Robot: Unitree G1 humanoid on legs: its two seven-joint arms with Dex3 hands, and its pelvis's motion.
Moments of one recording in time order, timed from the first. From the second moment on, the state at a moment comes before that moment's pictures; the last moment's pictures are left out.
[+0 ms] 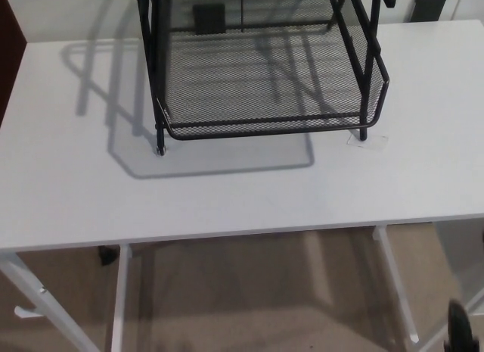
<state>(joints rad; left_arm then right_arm) 0.62 0.37 0.14 0.44 0.01 -0.22 -0.19 0.37 -0.10 -0.10 -0.06 -0.18 -0.67 -0.11</state>
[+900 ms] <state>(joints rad) 0.62 0.37 0.13 0.41 0.02 -0.22 -0.19 -0.28 -0.12 0.10 -0.13 -0.58 -0.37 -0.07</state>
